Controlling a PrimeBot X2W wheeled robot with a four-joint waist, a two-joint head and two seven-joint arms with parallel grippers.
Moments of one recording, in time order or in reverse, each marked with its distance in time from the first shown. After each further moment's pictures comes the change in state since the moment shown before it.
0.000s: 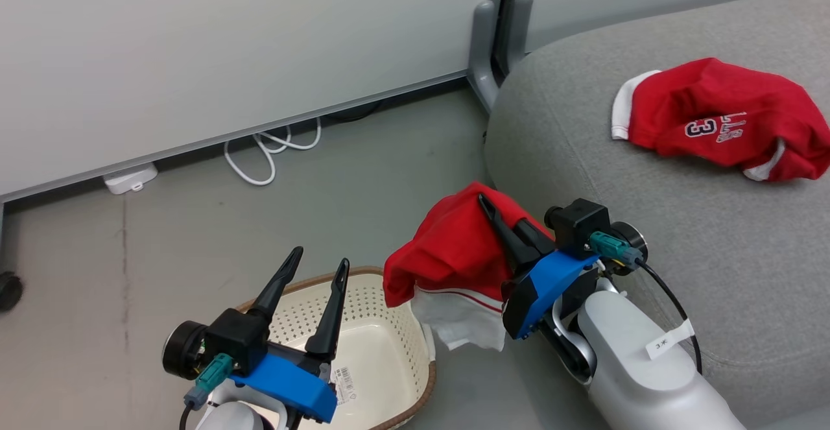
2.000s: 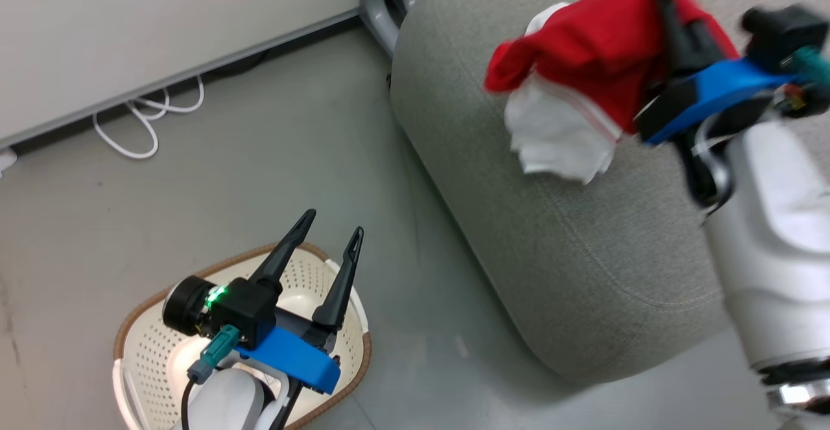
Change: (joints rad) left arm -0.084 0.047 -0.064 -0.035 0.008 0.000 0.000; right arm -0.260 -0.069 -0.411 -0.031 -0.130 0.000 0.054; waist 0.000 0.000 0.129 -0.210
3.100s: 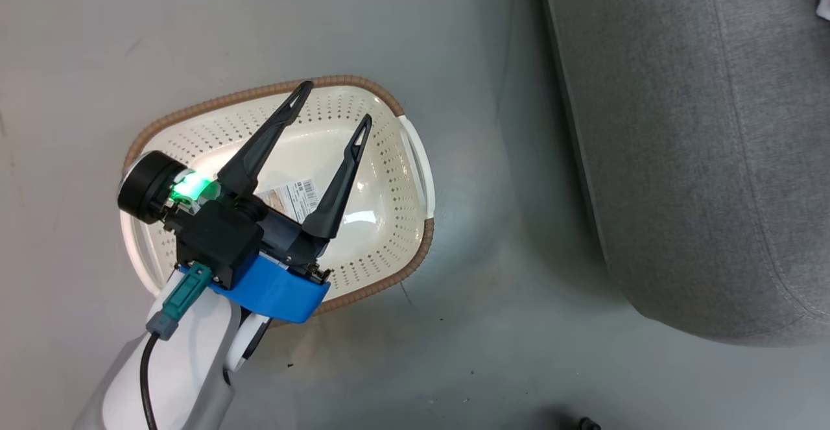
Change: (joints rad) left arm -0.219 0.098 -0.041 -0.198 0.063 0.000 0.000; right arm -0.159 -0.271 -0.545 0.095 -0.170 0.000 -0.015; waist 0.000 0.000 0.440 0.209
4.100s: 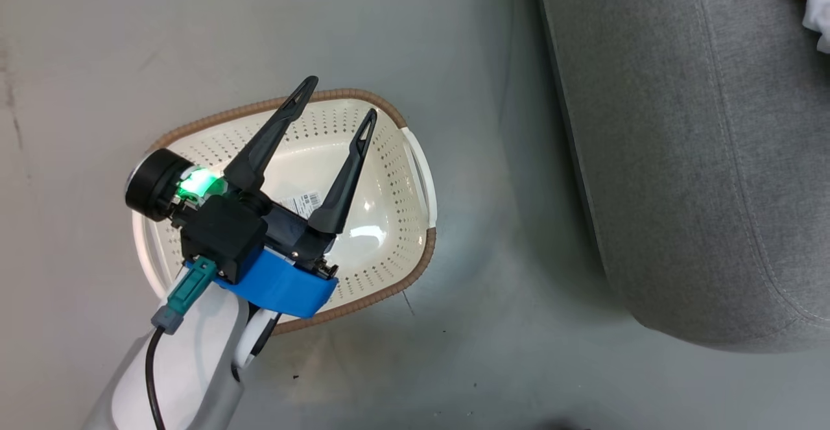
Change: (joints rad) left arm -0.009 -0.028 0.005 0.012 -0.006 0.000 0.000; right arm -0.004 0.072 -0.029 0.036 -0.125 0.000 -0.038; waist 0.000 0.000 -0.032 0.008
